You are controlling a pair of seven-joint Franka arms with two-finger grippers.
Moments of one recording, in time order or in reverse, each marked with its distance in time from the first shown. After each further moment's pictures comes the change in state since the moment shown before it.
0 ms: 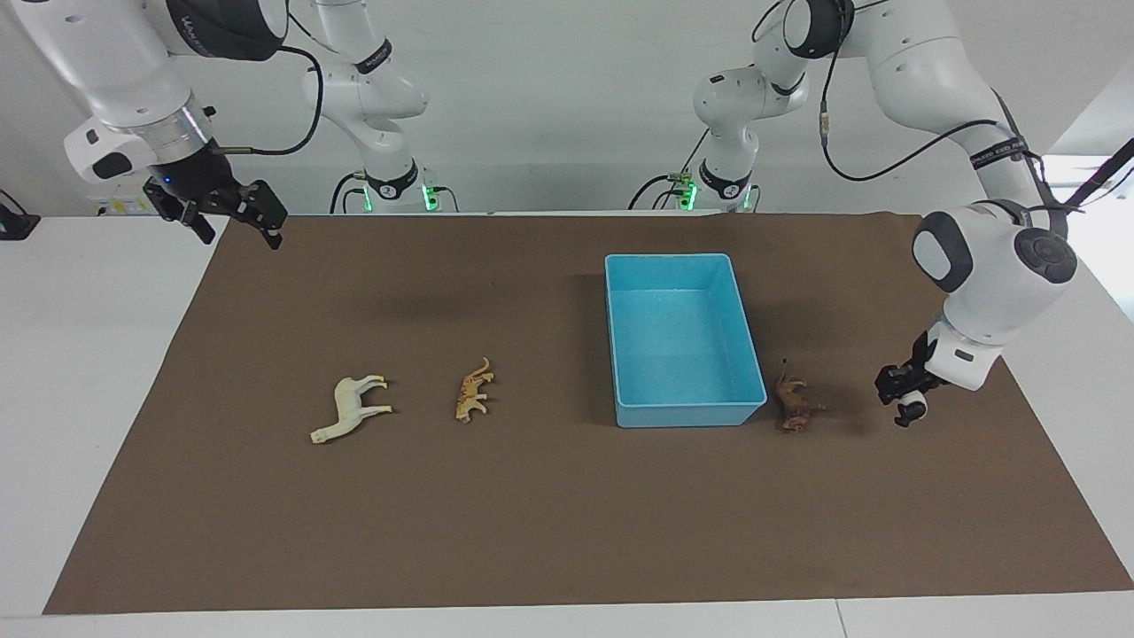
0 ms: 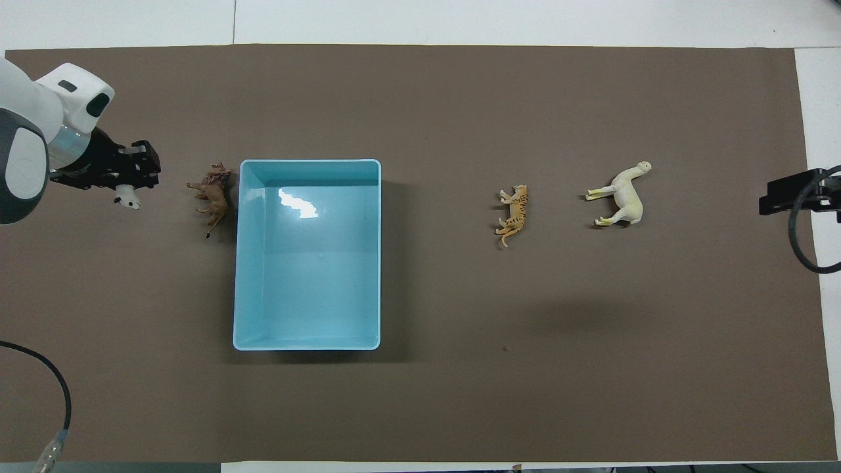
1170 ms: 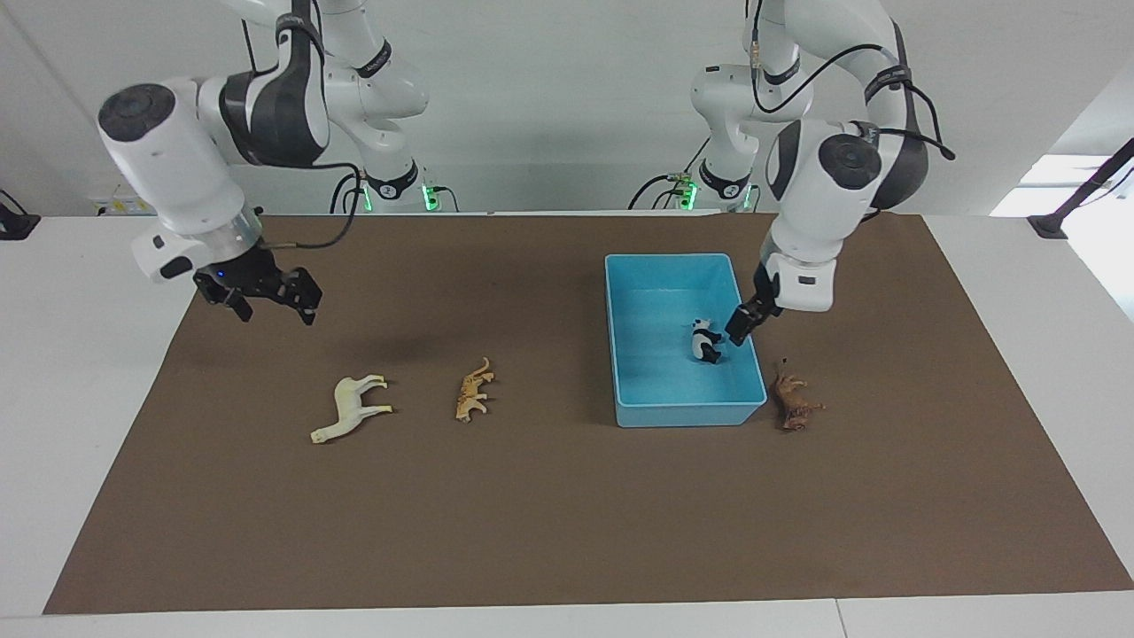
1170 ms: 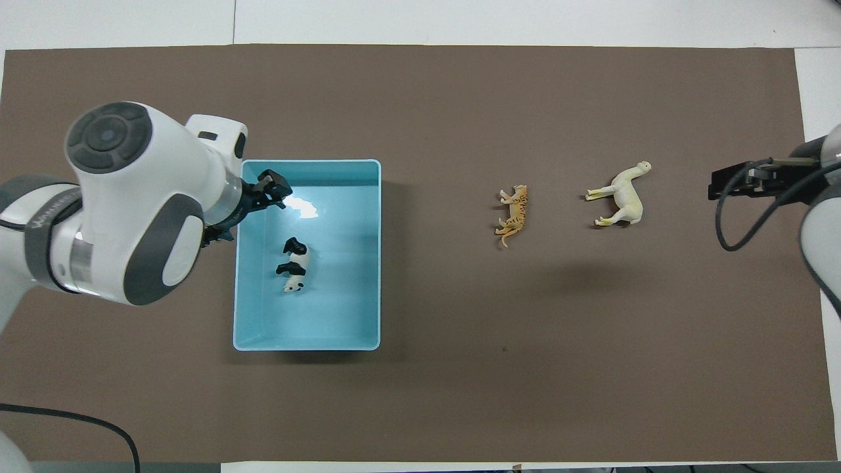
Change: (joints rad) left arm -0.168 -0.156 0.029 -0.216 -0.063 0.163 -0.565; right arm 0.050 0.157 0.003 -0.207 0.001 0.428 -0.002
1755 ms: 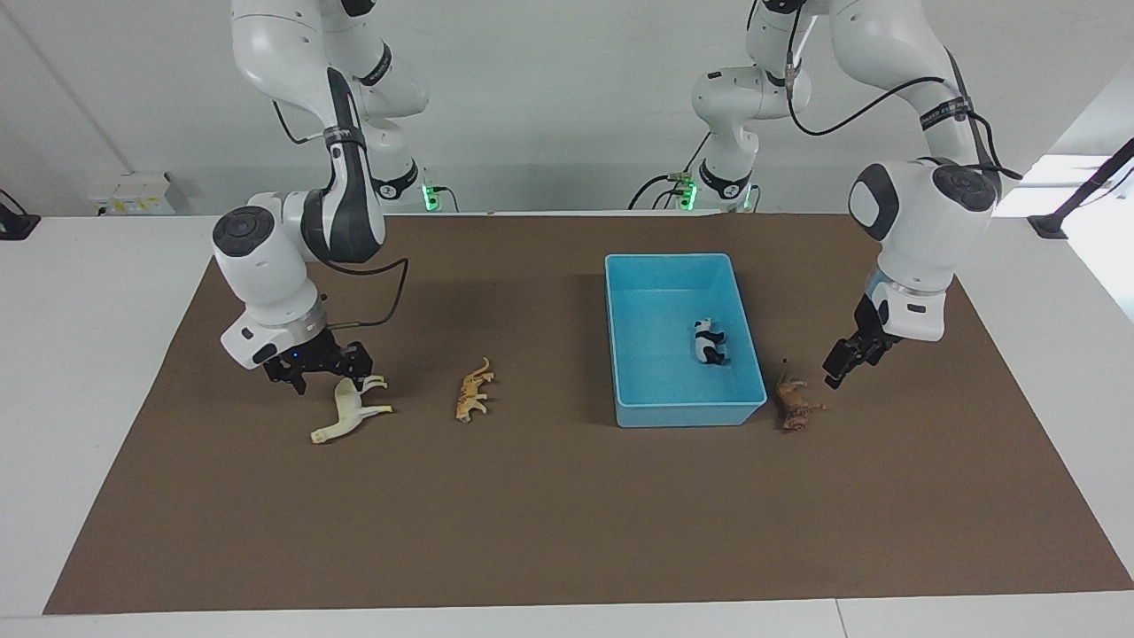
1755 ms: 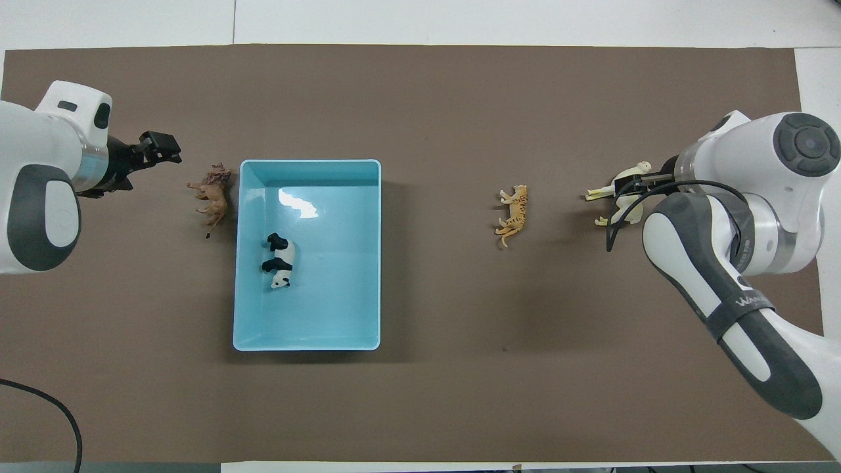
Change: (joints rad) left arm 0.172 0.093 0.002 -0.055 0.000 0.310 0.488; right arm 0.041 0.142 0.000 -0.136 0.000 0.336 -0.079
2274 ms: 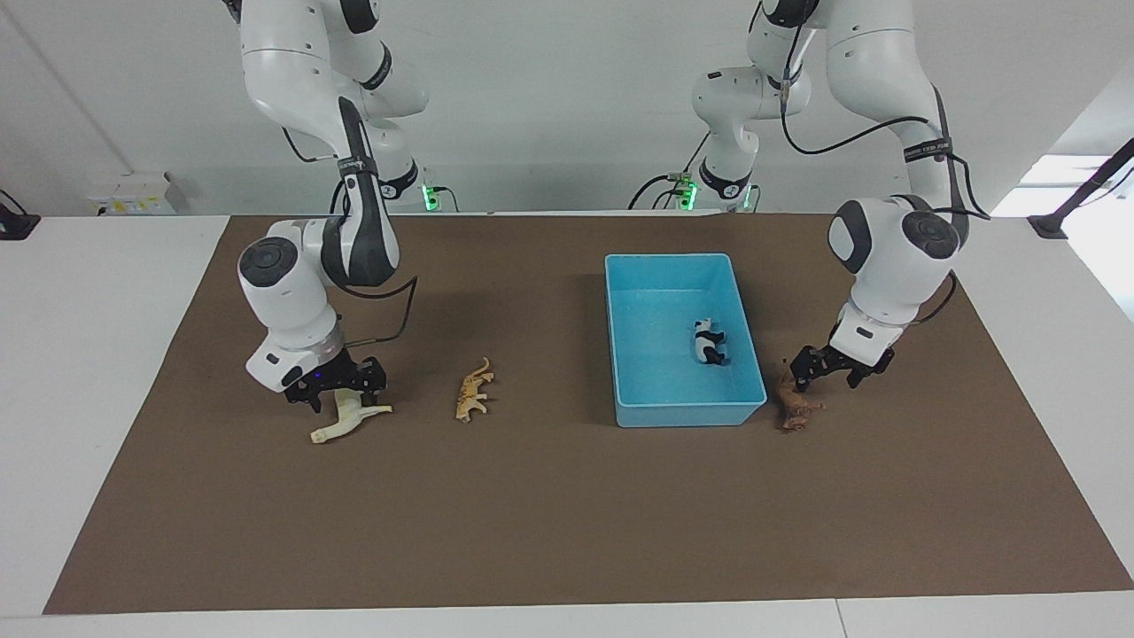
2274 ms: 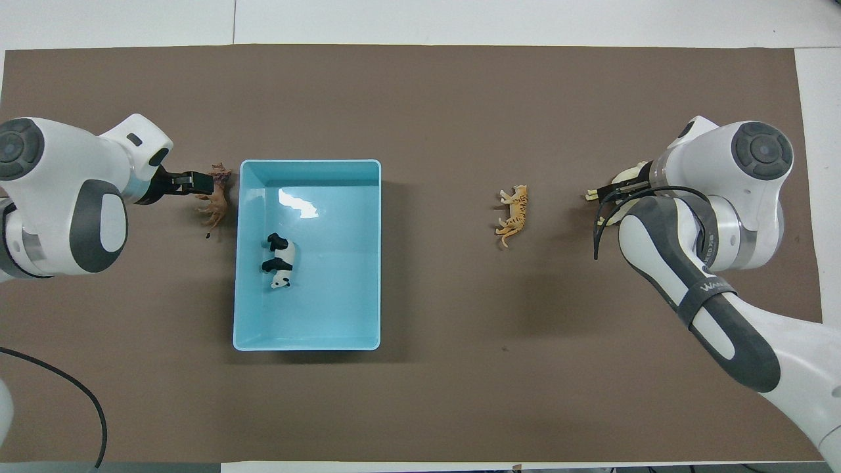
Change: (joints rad) left arm -0.022 0.078 -0.016 -0.054 0.000 0.059 0.323; right arm 0.016 0.068 0.000 0.000 0.000 0.057 -0.132
